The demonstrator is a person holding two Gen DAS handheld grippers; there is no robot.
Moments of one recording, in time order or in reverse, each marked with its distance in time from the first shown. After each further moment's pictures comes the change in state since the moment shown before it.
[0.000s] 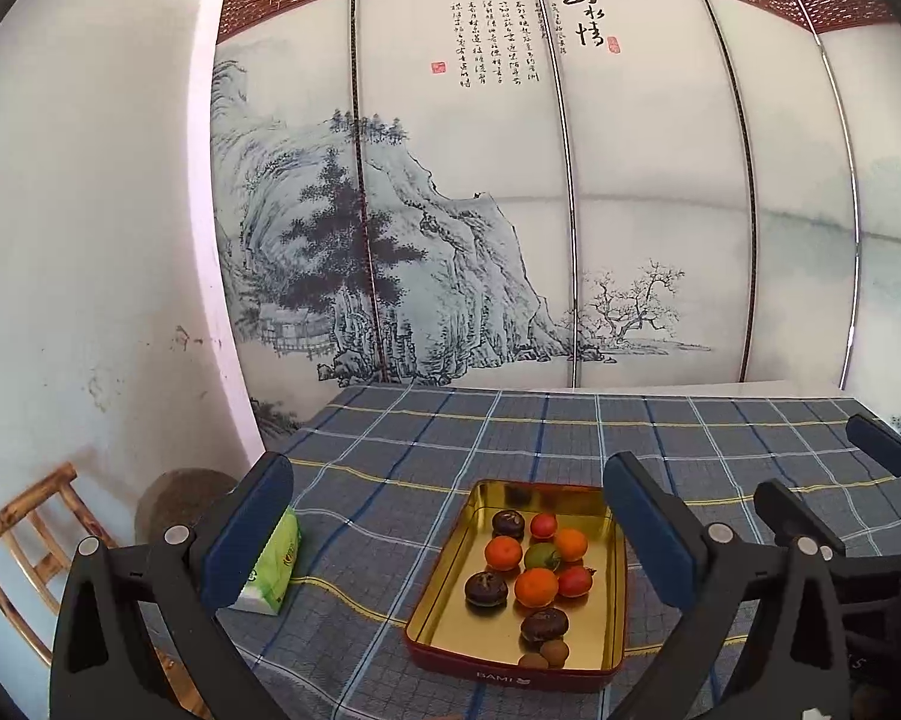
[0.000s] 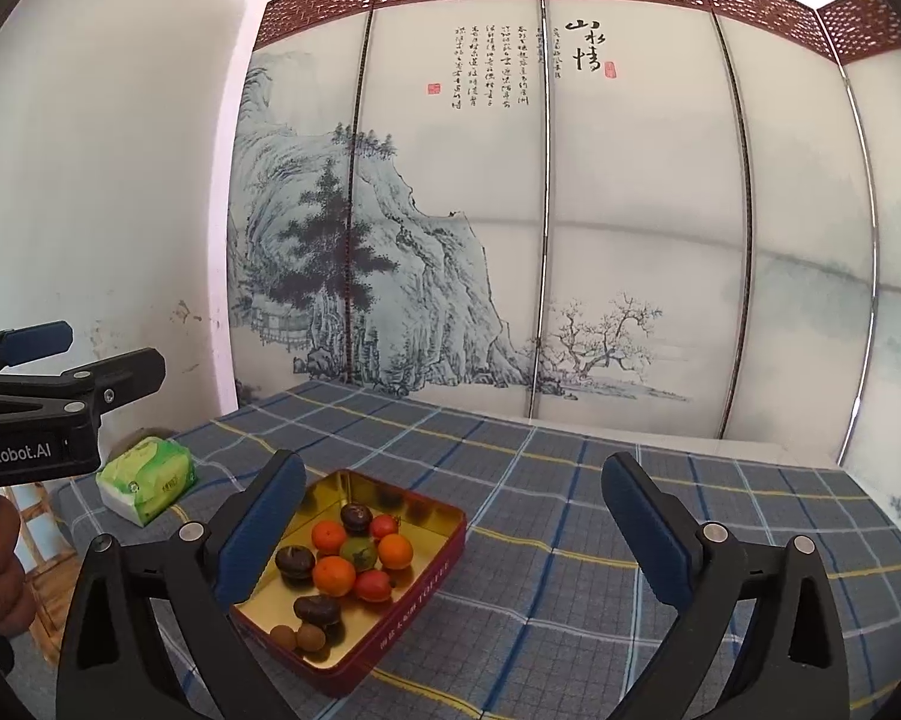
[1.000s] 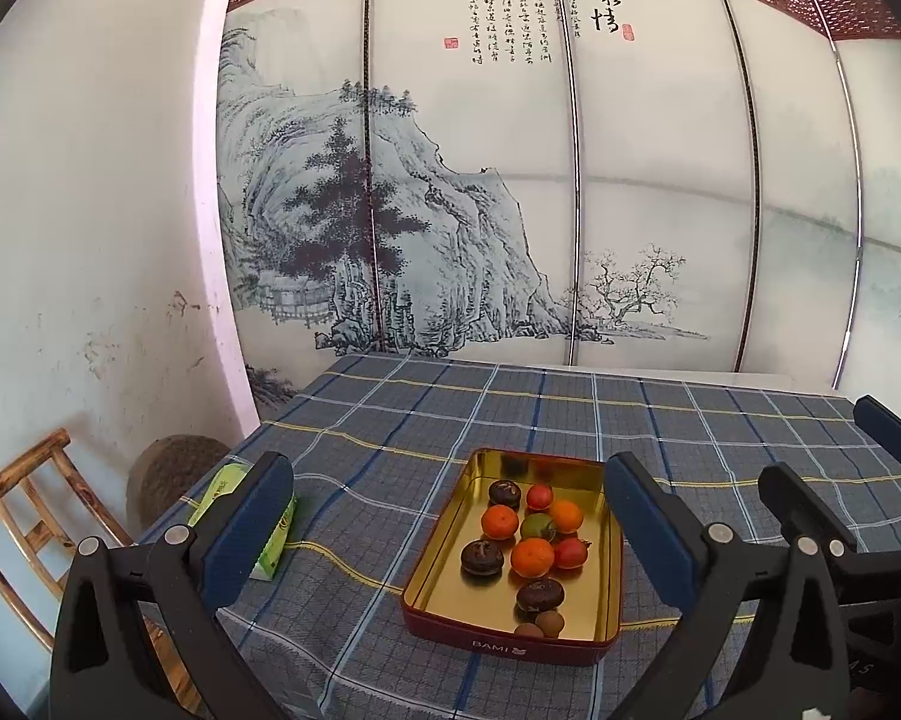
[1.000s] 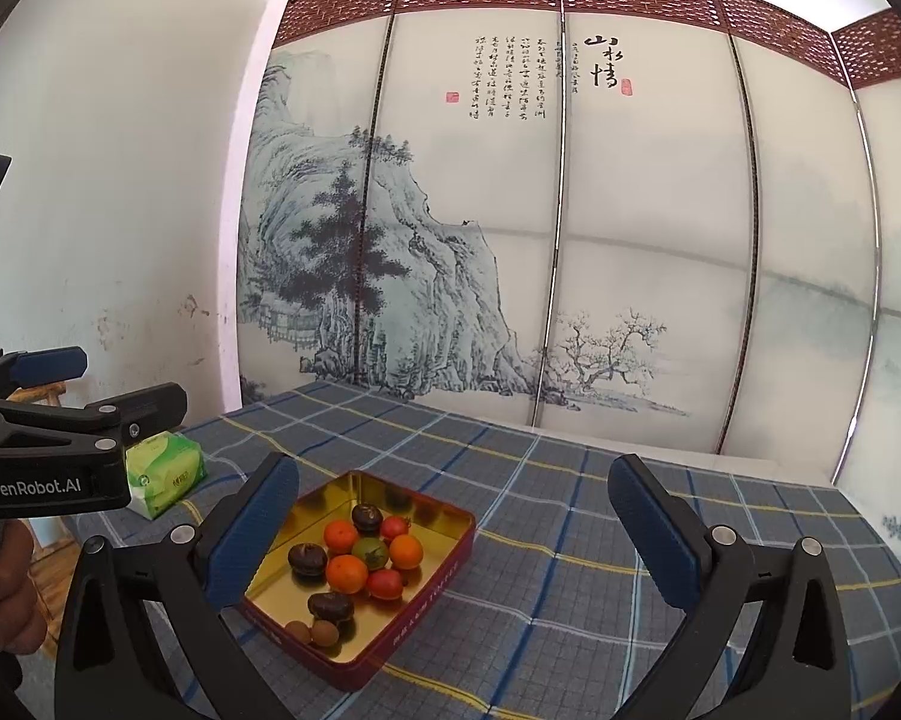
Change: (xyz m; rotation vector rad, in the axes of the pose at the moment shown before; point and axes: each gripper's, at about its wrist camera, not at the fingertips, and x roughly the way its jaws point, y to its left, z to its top) left arm -0.004 0.012 -0.012 -0.041 0.056 -0.009; right arm -0.010 0.013 0.005 -0.039 -0.001 0.009
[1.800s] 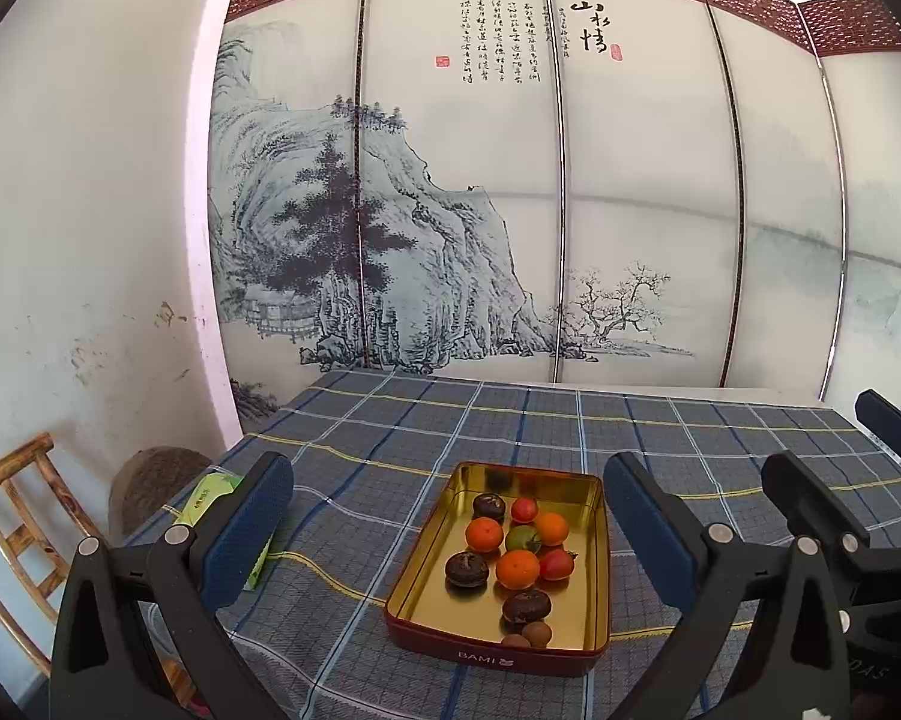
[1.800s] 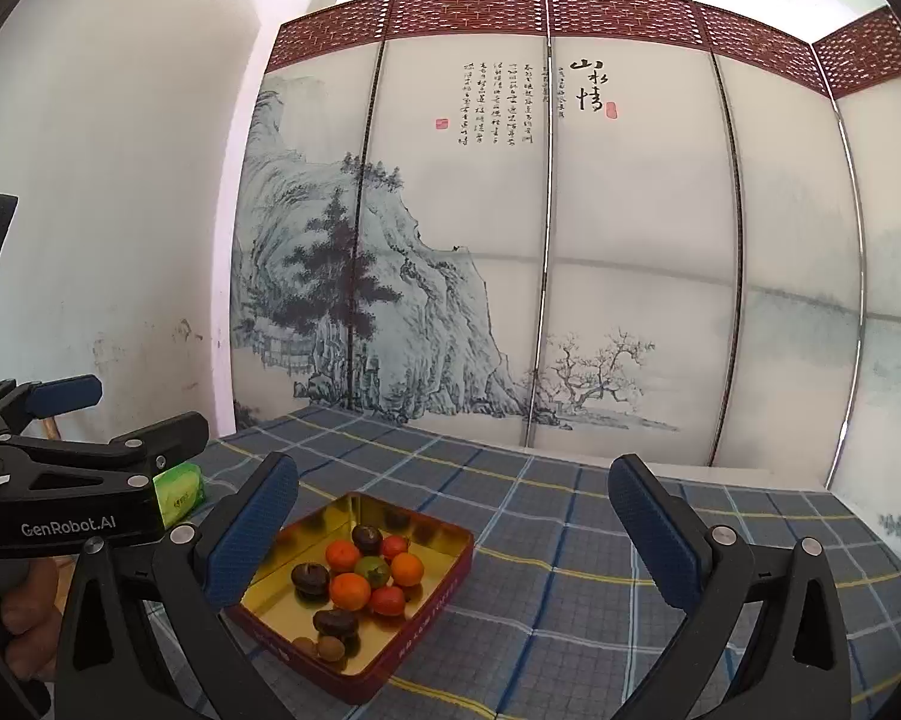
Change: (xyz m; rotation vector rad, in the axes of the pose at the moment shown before) left arm 0.001 0.002 -0.009 -0.008 -0.054 -0.042; right arm -0.014 0.012 0.004 0.009 -0.059 -0.030
